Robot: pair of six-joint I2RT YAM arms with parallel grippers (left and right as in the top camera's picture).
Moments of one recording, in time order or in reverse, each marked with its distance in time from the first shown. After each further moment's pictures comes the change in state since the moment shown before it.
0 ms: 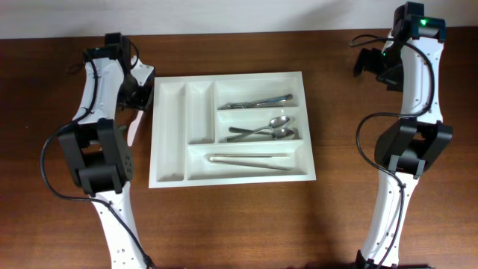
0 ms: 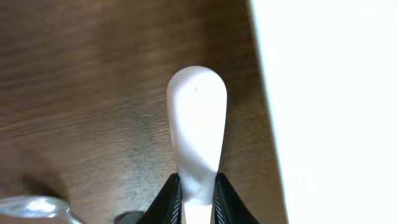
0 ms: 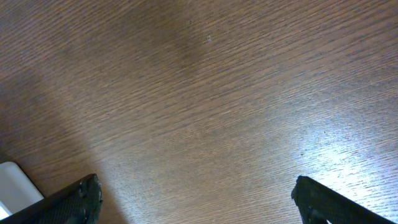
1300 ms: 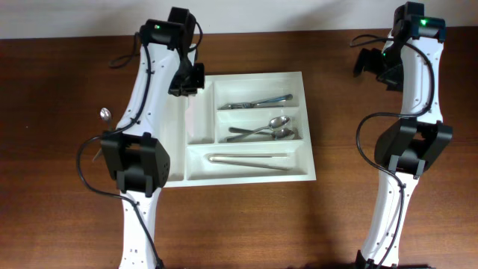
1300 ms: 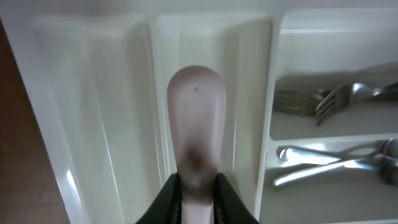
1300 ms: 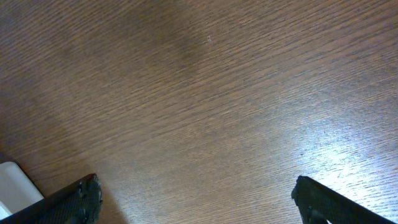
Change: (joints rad) left arm -0.312 0.014 0.323 -0.287 0.005 -0.575; right arm 0.000 0.000 0.000 0.000 0.000 0.000
